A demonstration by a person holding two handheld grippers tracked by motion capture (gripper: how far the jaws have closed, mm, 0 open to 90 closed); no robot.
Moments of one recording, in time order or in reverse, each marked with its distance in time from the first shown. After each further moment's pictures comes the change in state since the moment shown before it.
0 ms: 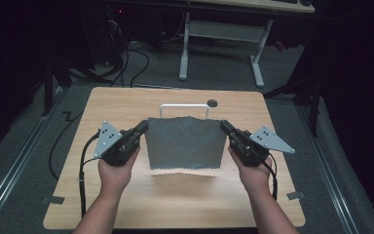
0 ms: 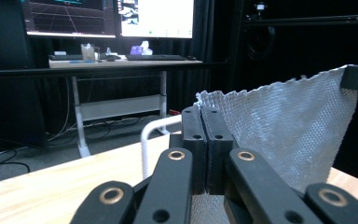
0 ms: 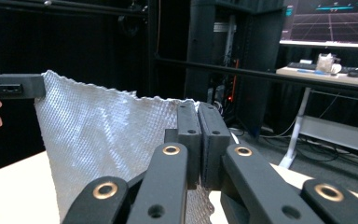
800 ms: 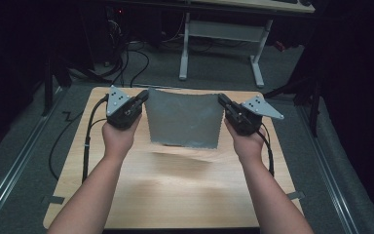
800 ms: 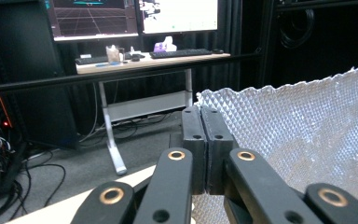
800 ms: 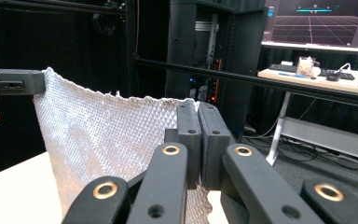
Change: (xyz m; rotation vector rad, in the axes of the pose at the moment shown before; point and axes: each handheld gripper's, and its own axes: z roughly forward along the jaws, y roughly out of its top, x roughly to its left) left arm 0.047 0.030 0.071 0.056 0.077 0.070; right arm -0.035 0.026 0.062 0.020 -0.067 -0.006
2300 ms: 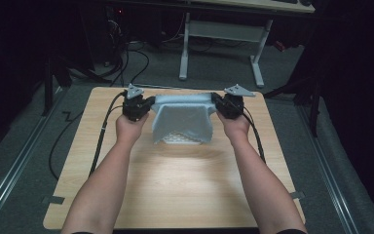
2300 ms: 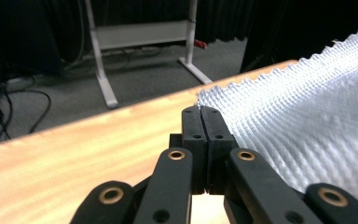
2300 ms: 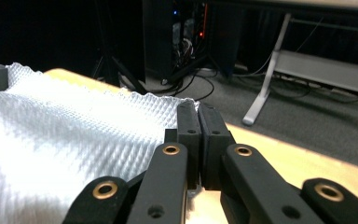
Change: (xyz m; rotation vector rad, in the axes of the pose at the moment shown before) left arm 0.035 -0.077 0.087 0.291 -0.042 -0.119; right arm -0.052 -0.063 0.099 0.272 -0.053 0.041
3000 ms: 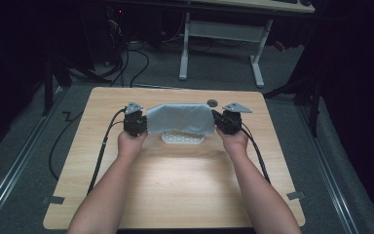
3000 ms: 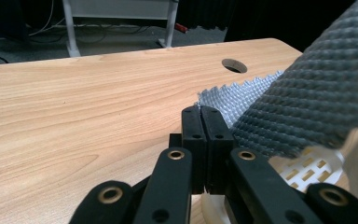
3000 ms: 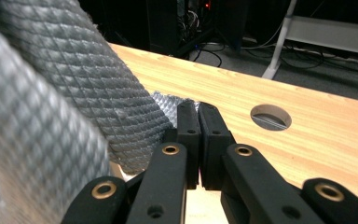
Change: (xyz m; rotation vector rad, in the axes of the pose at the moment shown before) left arm -0.002 -0.048 0.002 0.031 -0.081 -0.098; right arm 0.003 -0.054 0.001 0.081 0.022 0.039
